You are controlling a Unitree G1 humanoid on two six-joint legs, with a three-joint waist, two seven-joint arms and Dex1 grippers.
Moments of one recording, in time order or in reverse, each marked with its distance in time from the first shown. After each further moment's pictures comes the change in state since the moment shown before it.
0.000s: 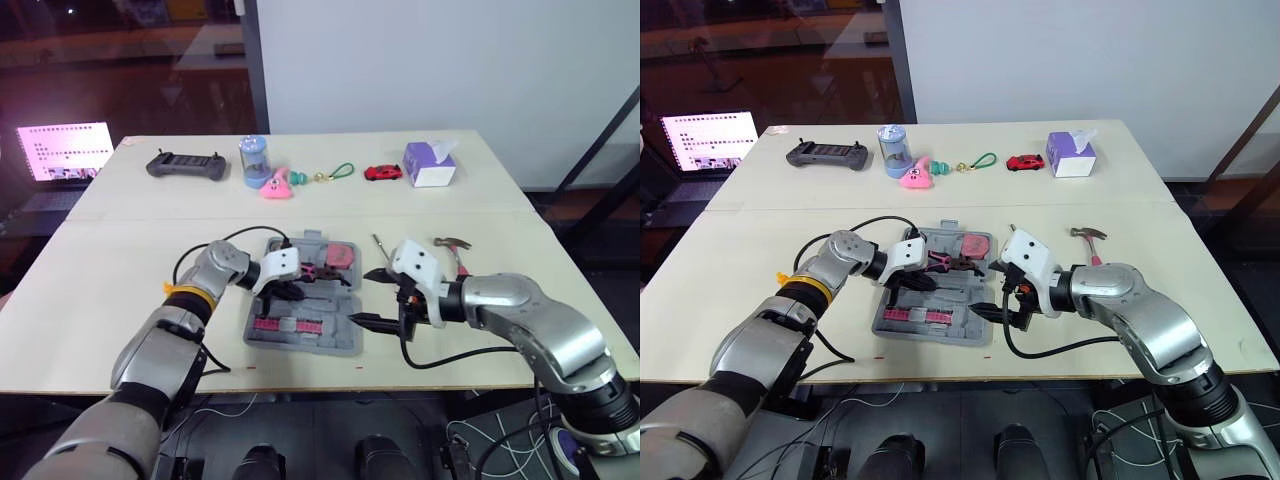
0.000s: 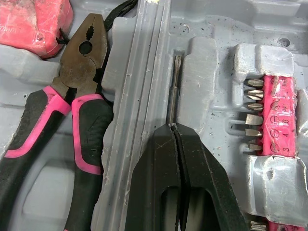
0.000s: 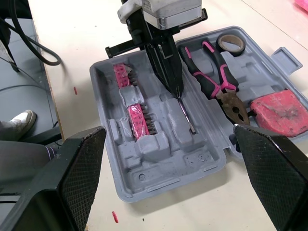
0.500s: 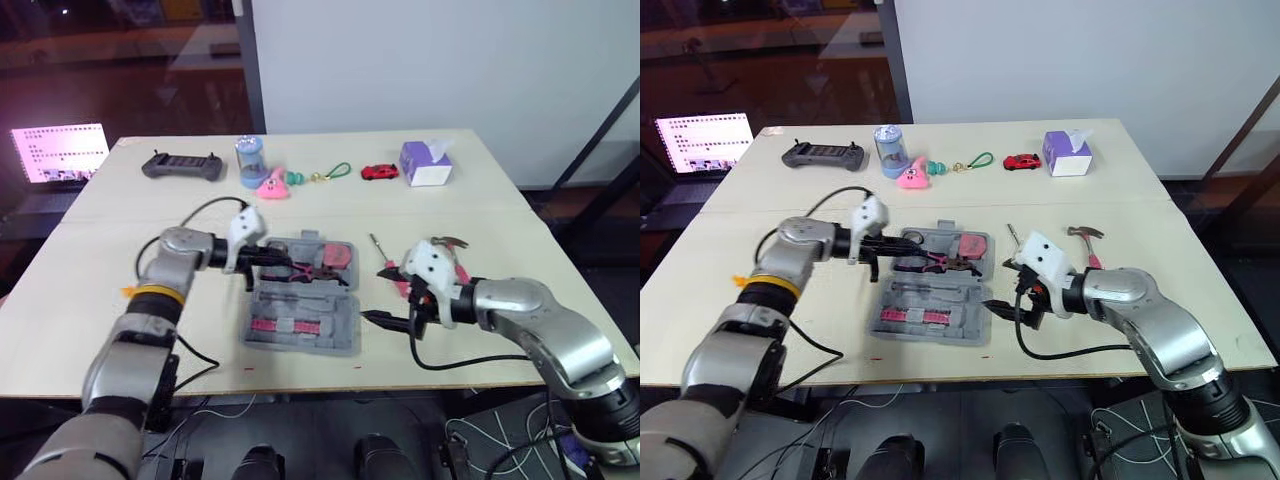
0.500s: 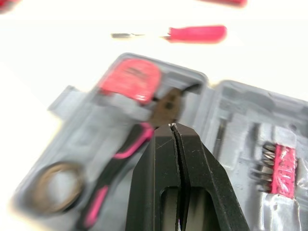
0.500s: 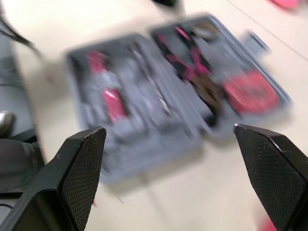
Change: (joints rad) left arm 0.186 0.160 0.277 -0.396 -0.274 0.289 -0.005; right arm 0.079 -0.015 -0.105 0.100 -0.009 -0.083 0.001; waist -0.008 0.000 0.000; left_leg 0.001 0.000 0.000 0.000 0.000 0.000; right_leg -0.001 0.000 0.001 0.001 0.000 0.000
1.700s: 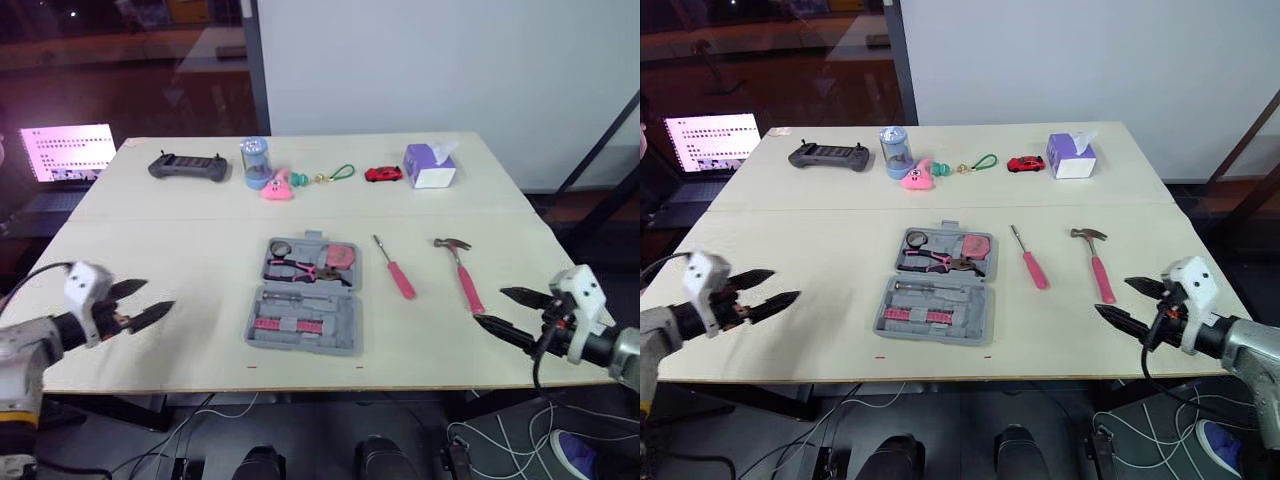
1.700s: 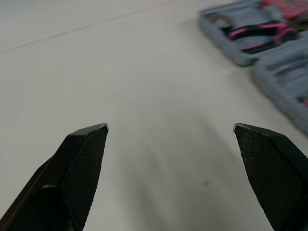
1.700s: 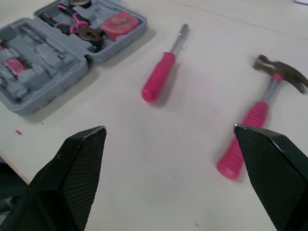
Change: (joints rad) left arm 0.609 0.303 0.319 -0.426 -0.291 0.171 0.140; right arm 0.410 -0.069 -0.470 0.207 0.037 -0.296 0.101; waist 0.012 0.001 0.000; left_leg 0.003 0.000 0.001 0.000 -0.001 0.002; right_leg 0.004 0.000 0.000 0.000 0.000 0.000
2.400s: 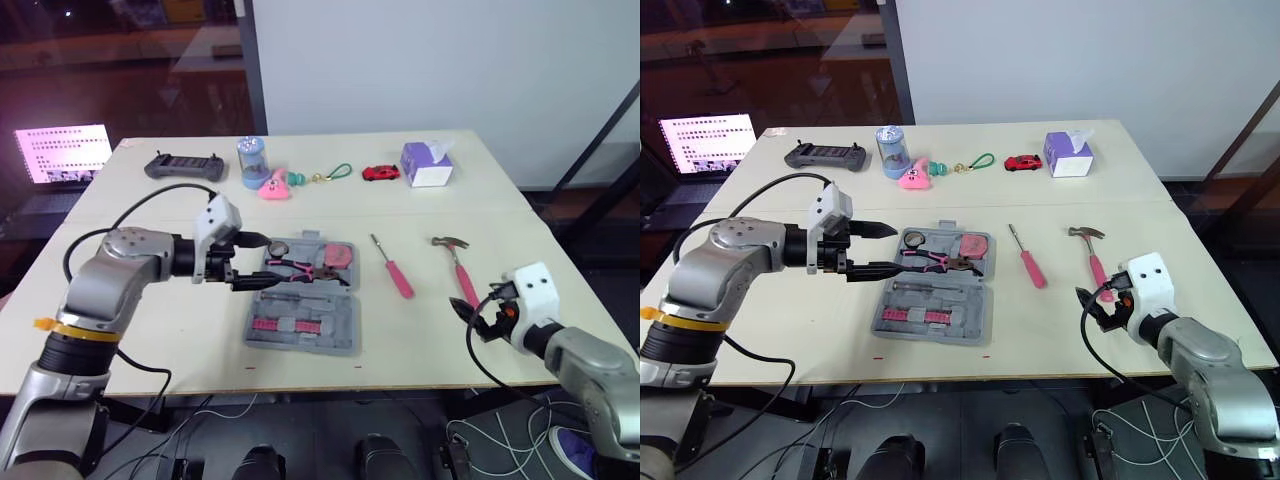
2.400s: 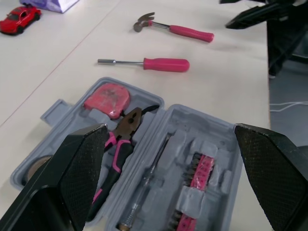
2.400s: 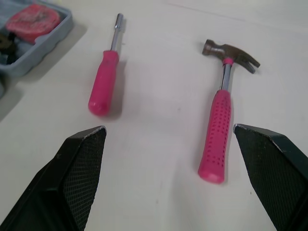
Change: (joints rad) left arm -0.428 -0.073 -0.352 -0.336 -0.036 0.390 -0.034; right arm -0.091 0.191 0.117 -0.195 -0.139 0.251 -0.497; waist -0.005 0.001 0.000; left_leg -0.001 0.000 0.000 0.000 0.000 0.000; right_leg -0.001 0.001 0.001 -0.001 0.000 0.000
